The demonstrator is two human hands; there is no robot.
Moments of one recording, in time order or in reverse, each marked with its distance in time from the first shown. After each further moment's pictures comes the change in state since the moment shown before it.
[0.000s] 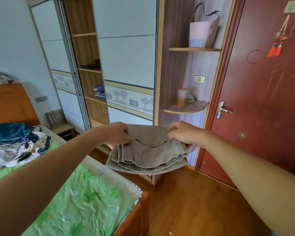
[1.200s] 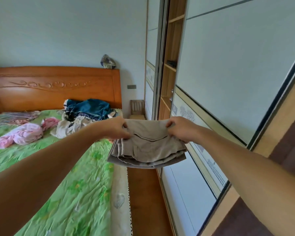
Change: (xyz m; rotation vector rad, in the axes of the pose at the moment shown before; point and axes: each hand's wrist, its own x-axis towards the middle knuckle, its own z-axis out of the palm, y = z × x) left_hand 0.440 -0.190 -0.083 -0.255 0.246 -0.759; right_hand 0.675 -0.095 -0.005 -0.178 -0.461 -0.592
